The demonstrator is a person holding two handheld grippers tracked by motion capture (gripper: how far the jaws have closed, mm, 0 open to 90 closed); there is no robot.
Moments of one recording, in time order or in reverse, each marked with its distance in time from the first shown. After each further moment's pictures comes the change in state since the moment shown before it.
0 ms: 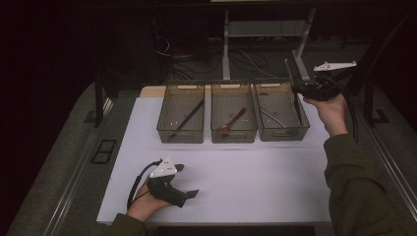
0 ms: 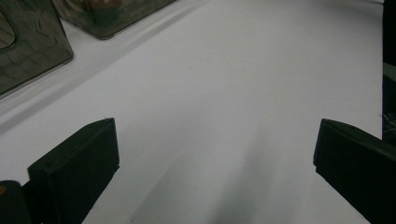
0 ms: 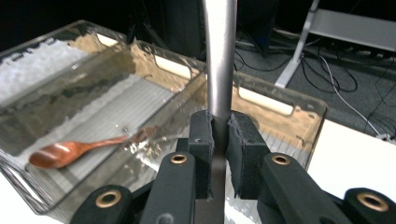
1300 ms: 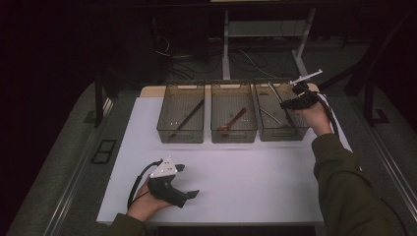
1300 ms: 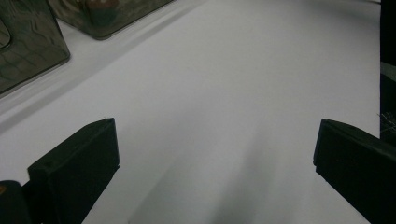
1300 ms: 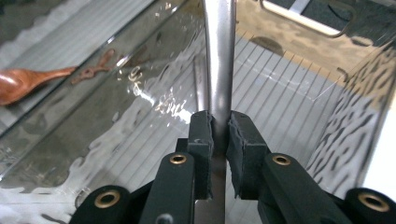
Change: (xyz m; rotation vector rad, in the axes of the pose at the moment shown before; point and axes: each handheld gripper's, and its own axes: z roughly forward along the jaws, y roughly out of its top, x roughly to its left) left arm -0.001 0.000 0.000 0.000 -0.007 0.005; right arm 0.004 -0.022 0.067 0.317 -0.010 -0.026
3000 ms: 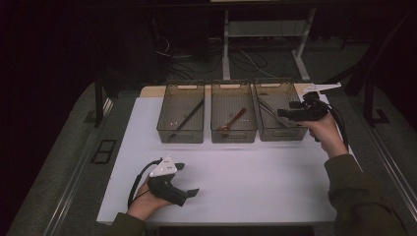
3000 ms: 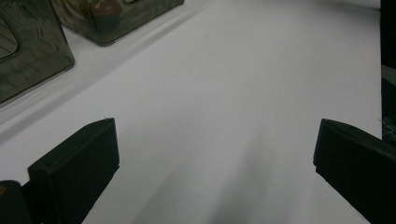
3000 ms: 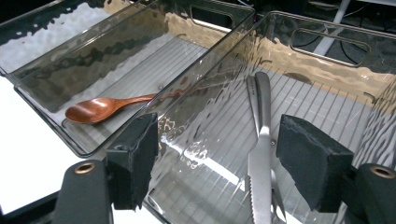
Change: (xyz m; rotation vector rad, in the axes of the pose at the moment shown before) left arm 0.002 0.002 0.000 -0.018 0.002 0.000; right arm 0.027 -0.039 -0.042 -0.254 0.111 0.032
